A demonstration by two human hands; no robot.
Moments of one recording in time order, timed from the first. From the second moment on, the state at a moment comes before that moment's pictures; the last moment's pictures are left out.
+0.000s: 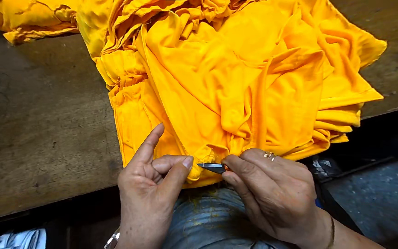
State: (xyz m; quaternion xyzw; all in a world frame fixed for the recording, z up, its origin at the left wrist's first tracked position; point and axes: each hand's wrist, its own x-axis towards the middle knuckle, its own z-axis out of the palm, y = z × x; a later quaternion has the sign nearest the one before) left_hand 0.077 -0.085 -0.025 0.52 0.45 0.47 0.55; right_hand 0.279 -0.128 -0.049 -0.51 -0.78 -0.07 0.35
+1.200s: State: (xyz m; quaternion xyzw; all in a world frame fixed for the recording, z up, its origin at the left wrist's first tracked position) left_hand 0.063 -0.079 -0.026 0.56 0.41 0.44 0.57; right_hand 0.276 -0.116 -0.050 -0.48 -0.67 0.28 0.49
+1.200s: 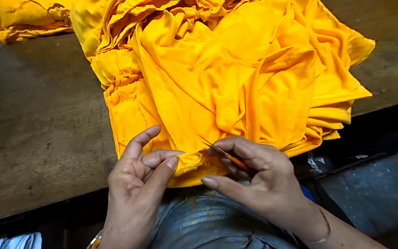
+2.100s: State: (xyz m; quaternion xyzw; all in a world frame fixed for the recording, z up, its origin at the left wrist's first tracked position) left_hand 0.056 -0.075 -0.022 0.59 0.43 0.42 0.55; right_hand 0.270 -0.116 -0.044 -0.41 -0.72 0.24 0.50
